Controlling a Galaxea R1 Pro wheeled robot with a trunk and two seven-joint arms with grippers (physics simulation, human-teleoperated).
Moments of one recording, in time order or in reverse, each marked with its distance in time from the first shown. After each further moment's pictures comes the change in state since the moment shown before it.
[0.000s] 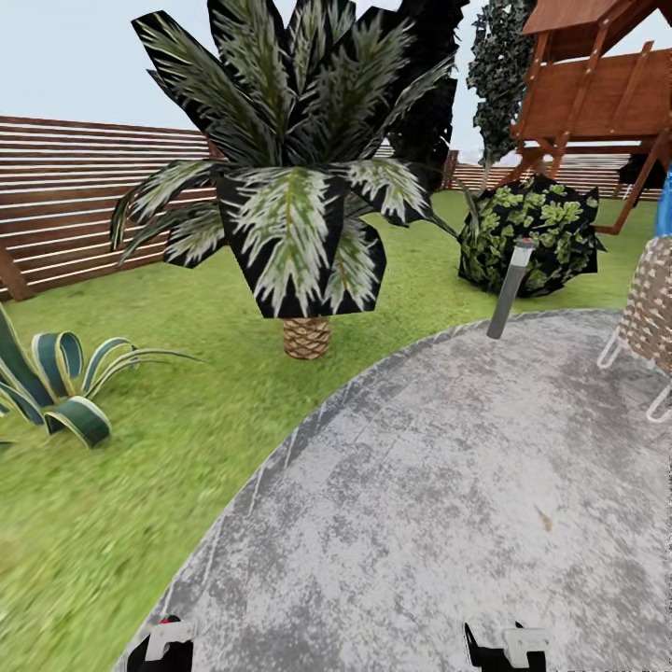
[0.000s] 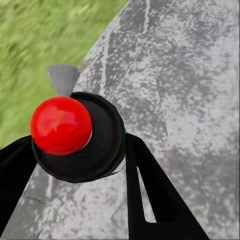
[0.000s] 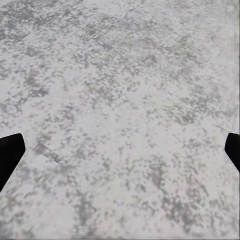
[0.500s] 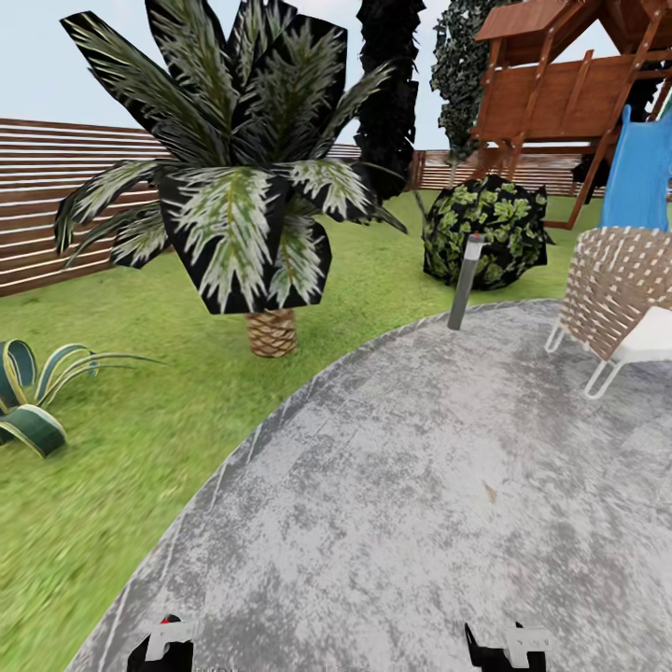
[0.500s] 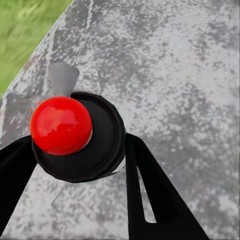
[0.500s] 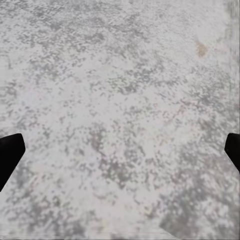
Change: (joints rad) left arm 0.000 0.000 0.000 0.000 0.000 0.000 0.000; right arm 0.000 0.000 0.000 0.000 0.000 0.000 0.000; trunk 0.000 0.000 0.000
